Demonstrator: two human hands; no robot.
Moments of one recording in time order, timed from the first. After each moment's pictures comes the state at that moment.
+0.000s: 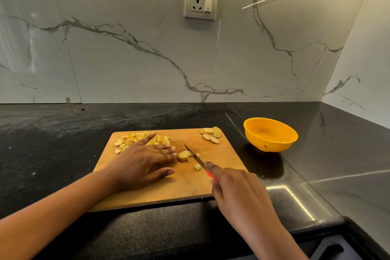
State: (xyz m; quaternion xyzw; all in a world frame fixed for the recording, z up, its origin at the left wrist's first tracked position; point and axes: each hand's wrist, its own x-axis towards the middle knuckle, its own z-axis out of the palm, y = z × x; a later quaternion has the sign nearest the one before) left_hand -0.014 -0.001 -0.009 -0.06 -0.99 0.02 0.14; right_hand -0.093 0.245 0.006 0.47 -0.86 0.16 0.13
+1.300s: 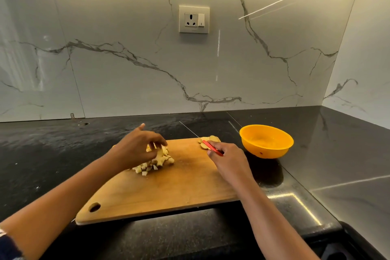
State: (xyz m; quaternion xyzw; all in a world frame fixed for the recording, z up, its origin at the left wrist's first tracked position) left_hand -0.045 -0.020 0.028 0.07 -0.98 -0.08 0.18; right_hand -0.170 0.198 0.006 0.33 -0.85 0.41 0.02
